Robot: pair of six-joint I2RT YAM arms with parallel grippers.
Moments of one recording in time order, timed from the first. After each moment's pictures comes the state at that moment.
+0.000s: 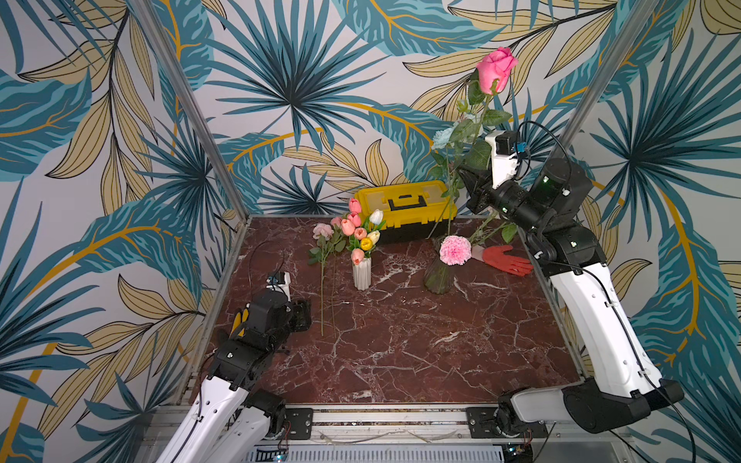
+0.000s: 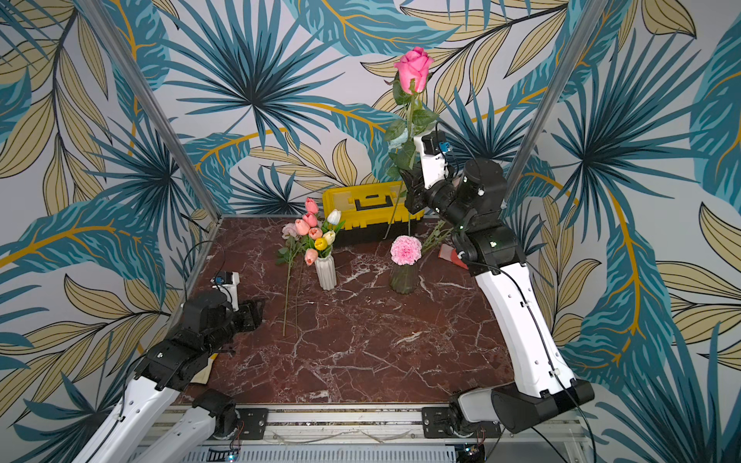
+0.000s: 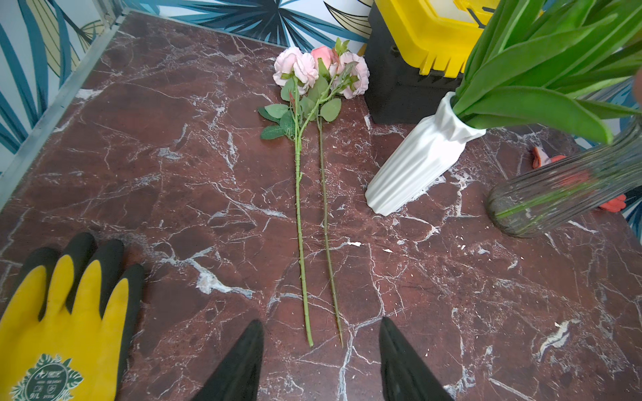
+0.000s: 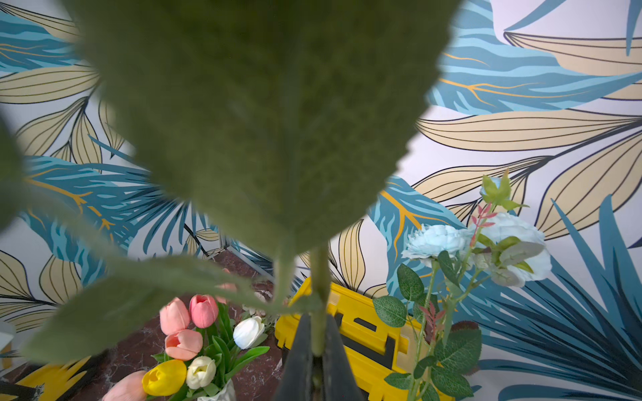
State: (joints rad) left arm -0.35 0.64 0.72 -0.67 -0.12 -0.43; right arm 0.28 1.39 1.83 -0.39 -0.32 -0.08
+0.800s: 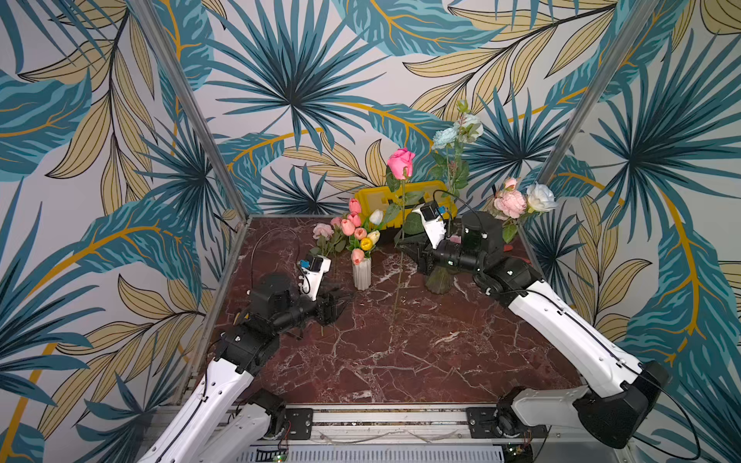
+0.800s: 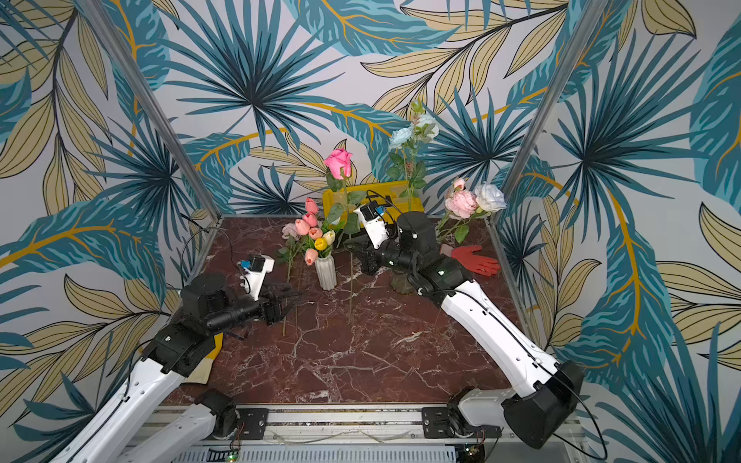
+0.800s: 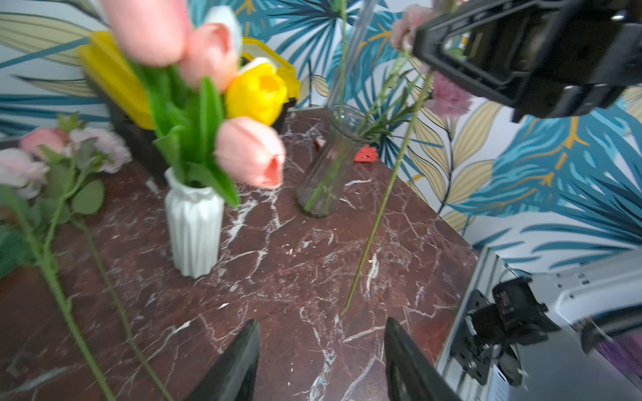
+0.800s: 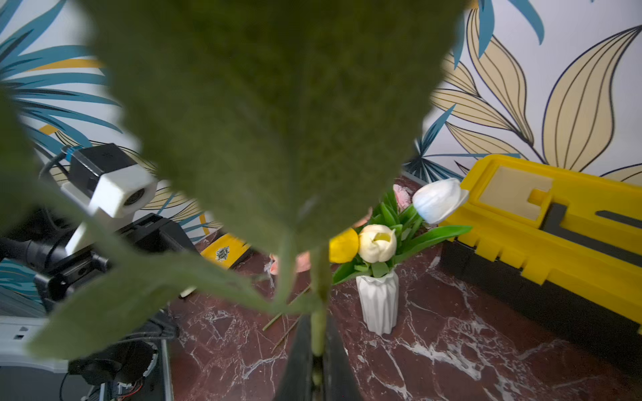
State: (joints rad) left arm -0.43 0.80 0.83 -0.35 0.49 -0.24; right arm 0.57 1.32 1.34 -0.30 -0.43 0.10
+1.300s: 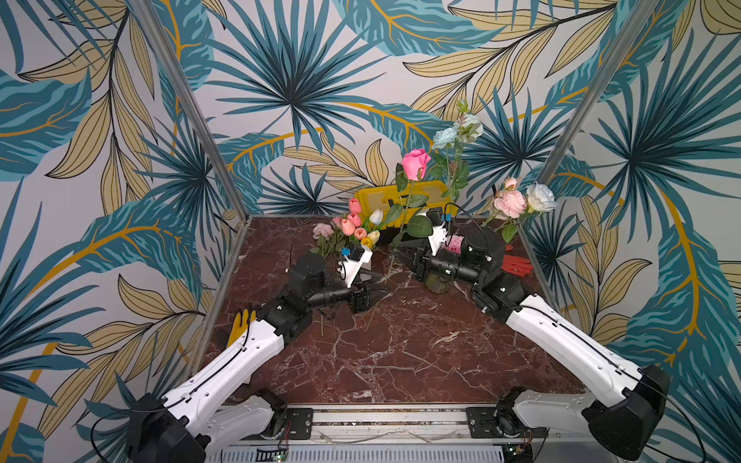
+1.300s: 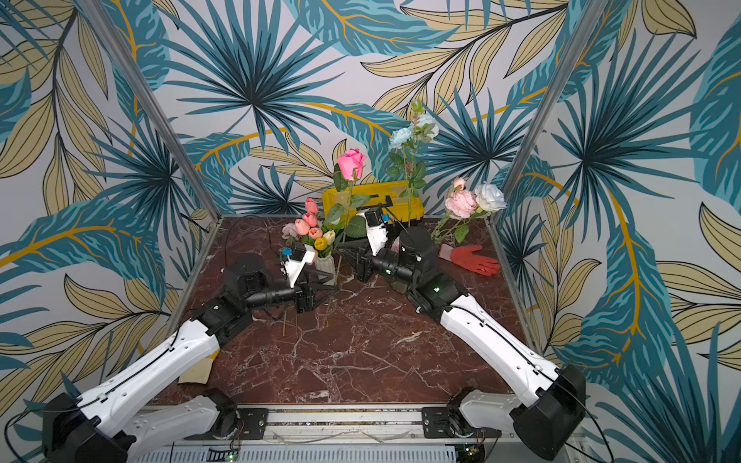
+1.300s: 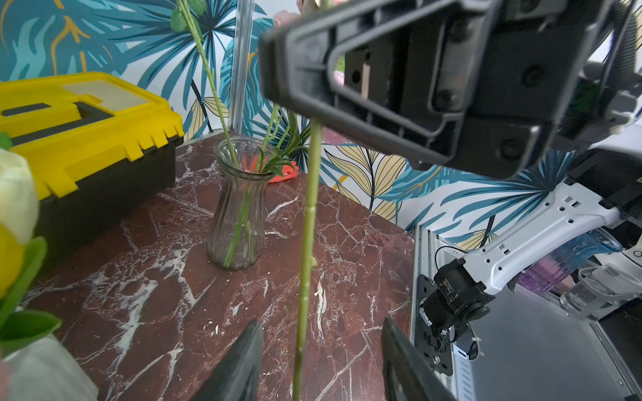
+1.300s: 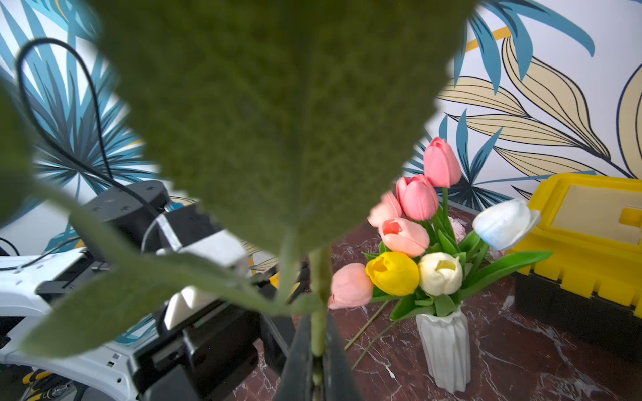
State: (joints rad) left arm -0.56 1.10 0.90 -0.01 0.66 -0.21; right arm 0.61 1.25 1.18 0.02 -0.46 0.31
